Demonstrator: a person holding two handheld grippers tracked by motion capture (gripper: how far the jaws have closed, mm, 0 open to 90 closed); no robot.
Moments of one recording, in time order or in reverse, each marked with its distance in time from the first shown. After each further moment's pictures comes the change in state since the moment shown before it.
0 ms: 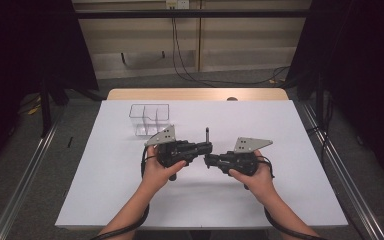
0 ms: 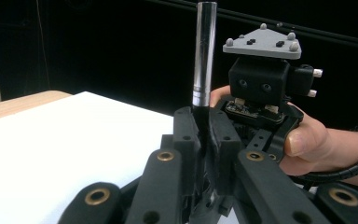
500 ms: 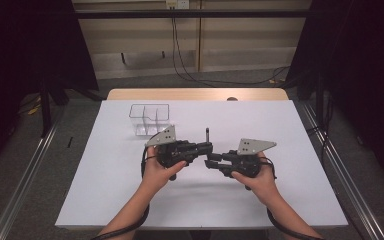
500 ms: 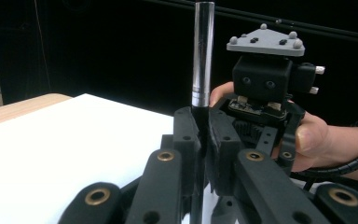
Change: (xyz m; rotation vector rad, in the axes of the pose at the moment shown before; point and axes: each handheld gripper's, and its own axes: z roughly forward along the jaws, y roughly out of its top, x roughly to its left) left arm -0.002 0.002 0.000 0.007 0.002 0.020; right arm 0.002 -0.001 -0.007 -0.042 0.022 -0.023
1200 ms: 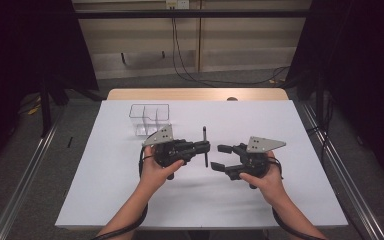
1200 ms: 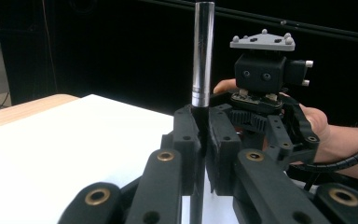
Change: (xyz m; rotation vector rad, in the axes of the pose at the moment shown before) left arm 0.001 0.003 -0.007 -0.004 0.024 0.005; right arm -0.008 -0.002 -0.015 -0.056 -0.027 0.023
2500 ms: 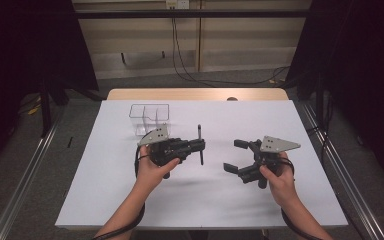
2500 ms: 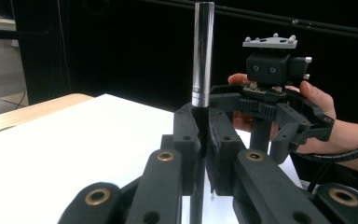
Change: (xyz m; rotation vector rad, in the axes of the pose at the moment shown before) left arm 0.003 0.001 -0.010 0.001 0.039 0.006; right arm -0.010 -0.004 -0.028 -0.042 -0.069 0.016
